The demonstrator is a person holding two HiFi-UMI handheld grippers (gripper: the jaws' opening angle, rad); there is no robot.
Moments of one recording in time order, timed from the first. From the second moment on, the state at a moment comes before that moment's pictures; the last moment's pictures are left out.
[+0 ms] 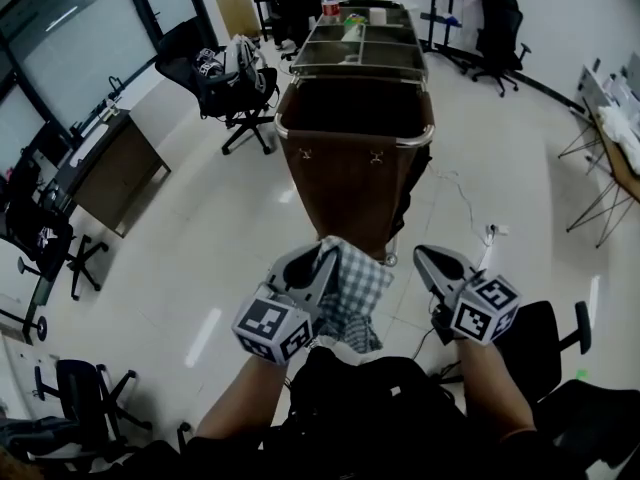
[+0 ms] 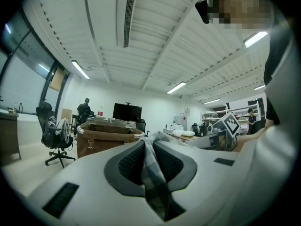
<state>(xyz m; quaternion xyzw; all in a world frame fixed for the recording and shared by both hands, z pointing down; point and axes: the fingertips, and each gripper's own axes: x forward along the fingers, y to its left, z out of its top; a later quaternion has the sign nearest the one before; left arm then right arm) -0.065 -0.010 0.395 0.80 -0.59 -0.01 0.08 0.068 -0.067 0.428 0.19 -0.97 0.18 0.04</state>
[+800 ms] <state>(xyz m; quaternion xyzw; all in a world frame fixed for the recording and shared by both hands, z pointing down) -0.077 0.007 0.393 0.78 -0.62 -0.01 0.06 0.076 -0.066 0.427 0.19 -0.97 0.18 0.02</state>
